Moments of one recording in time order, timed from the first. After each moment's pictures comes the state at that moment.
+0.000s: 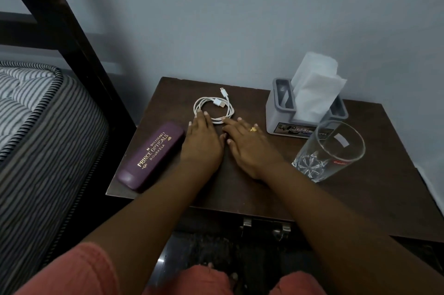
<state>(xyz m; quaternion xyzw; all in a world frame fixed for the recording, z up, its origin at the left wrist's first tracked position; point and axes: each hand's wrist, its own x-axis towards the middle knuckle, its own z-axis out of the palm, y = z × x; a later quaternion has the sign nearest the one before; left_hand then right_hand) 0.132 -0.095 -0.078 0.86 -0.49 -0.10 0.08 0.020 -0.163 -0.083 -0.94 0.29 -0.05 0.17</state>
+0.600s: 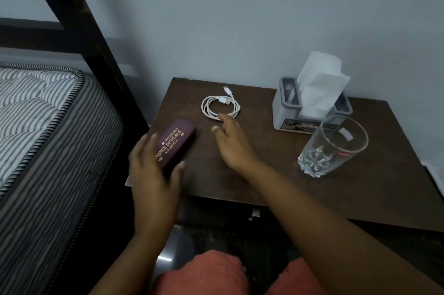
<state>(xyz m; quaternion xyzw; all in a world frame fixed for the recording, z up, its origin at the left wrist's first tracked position) 0.131 0.042 -0.059 0.84 -0.35 0.02 0.42 0.065 -0.110 -0.056 -0.76 0.39 -0.19 0.48</state>
